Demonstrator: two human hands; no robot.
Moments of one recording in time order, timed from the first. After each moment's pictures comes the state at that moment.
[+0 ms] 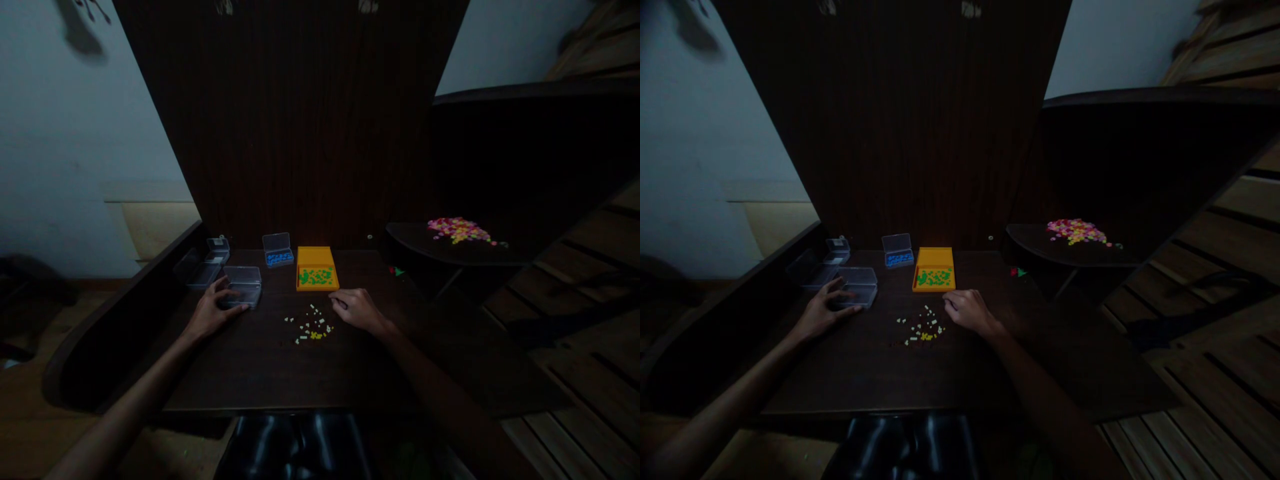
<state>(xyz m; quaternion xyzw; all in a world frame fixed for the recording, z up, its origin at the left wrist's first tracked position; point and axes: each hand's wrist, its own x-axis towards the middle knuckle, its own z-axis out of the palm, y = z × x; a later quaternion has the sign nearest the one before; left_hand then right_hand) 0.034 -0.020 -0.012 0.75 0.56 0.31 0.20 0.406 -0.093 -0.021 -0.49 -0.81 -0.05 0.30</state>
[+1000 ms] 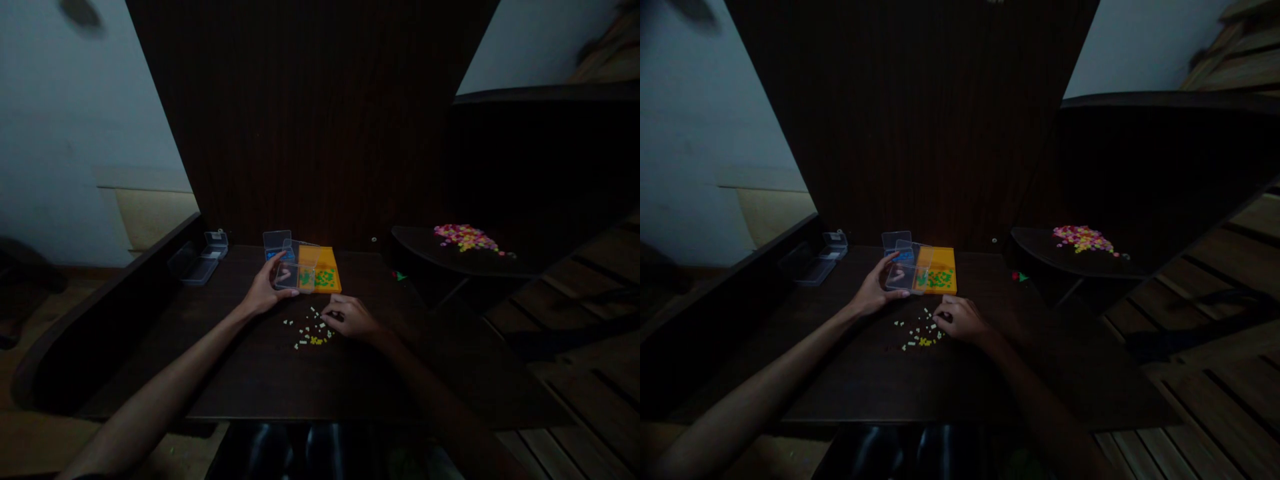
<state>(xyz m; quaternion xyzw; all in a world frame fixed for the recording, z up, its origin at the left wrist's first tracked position) 0.156 -0.007 0.001 0.71 0.32 0.46 0.44 0.395 -0.097 -0.016 -0.47 -0.84 0.10 0.26</state>
